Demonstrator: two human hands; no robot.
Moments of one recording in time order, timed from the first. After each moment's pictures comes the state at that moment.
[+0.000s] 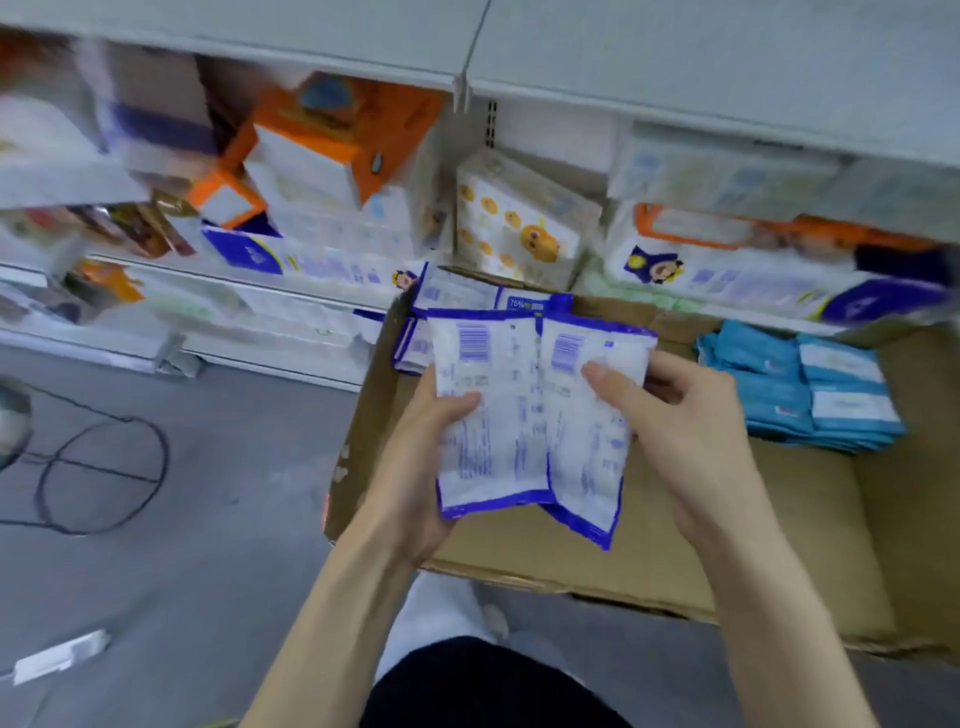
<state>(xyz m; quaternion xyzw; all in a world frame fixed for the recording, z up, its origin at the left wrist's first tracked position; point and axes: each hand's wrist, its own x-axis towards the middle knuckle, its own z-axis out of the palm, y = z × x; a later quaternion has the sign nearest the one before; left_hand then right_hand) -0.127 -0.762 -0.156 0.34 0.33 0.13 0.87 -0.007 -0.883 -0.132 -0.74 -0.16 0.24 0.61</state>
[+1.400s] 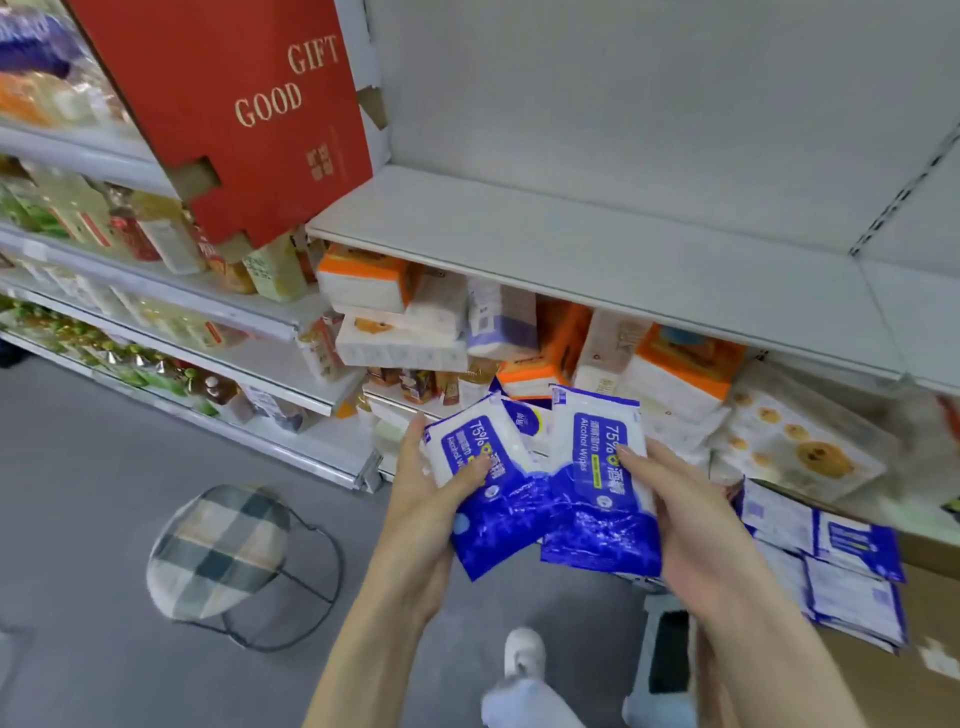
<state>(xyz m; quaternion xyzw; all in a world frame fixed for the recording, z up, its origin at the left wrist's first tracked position) -0.388 -0.326 -0.062 0.34 0.41 0.27 0.80 -0.236 -0.441 -0.061 -0.60 -0.02 0.47 0.65</state>
